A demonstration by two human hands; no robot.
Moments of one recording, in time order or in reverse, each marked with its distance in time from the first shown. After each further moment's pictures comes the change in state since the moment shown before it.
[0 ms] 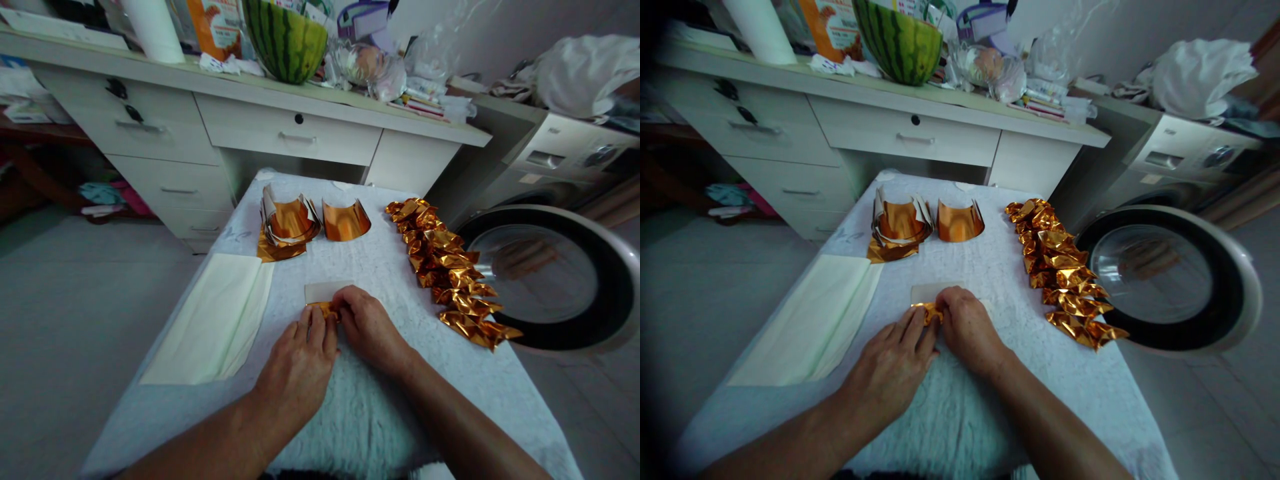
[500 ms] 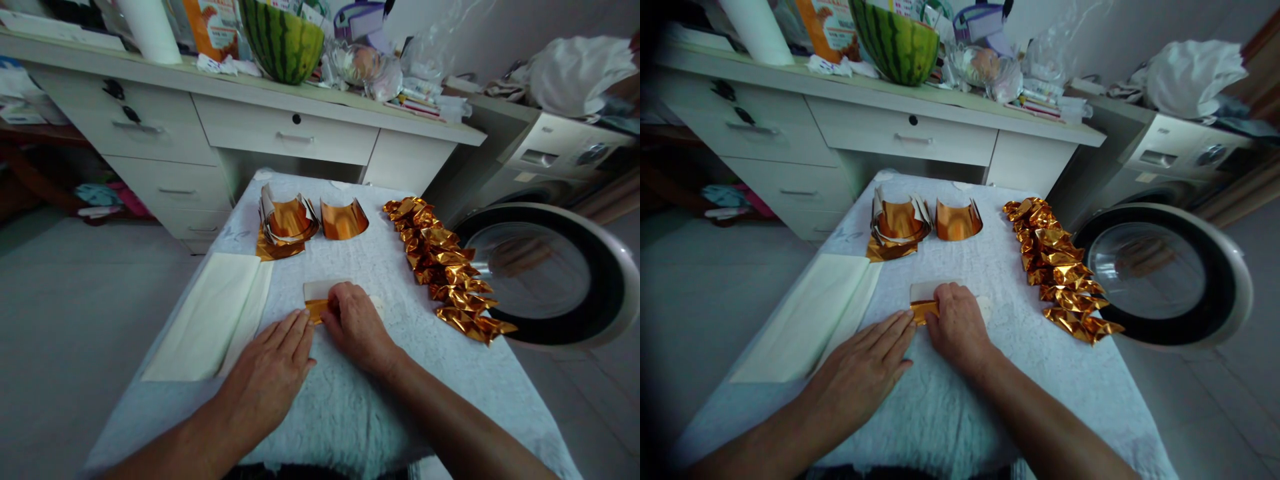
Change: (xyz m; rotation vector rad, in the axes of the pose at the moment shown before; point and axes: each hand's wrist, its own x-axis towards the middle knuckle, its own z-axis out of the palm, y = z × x) left_hand -0.030 -0.030 0.012 -0.070 0.085 0.080; right_hand 0.003 -0.010 0.013 -0.225 0.019 0.055
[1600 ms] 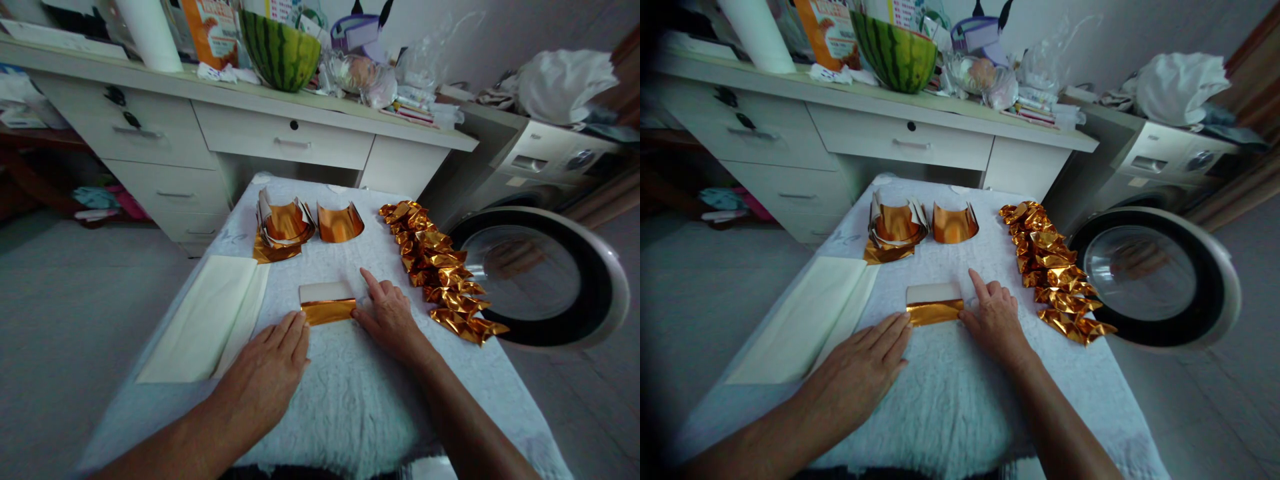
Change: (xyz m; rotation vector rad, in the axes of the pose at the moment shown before) left_hand 0.003 0.000 -0.003 -0.029 -0.084 0.015; right_hand -0.019 0.055 -0.029 -0.223 -0.020 0.202
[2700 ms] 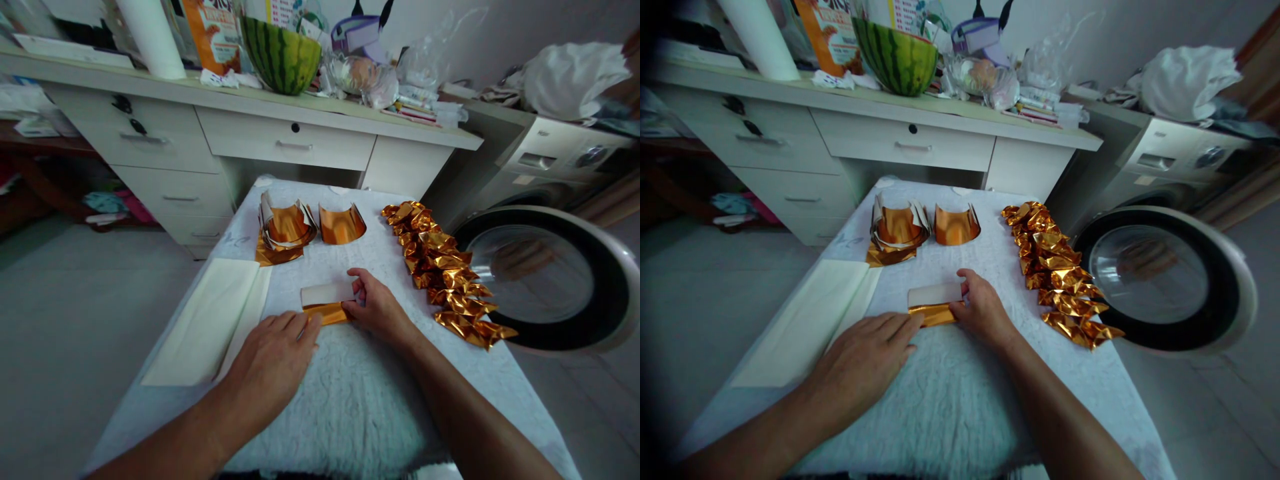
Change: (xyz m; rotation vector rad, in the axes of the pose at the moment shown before) left_hand 0.027 -0.008 -0.024 -0.103 -0.110 -0.097; right_hand 0.031 -0.012 0.008 0.453 -0.002 -0.093
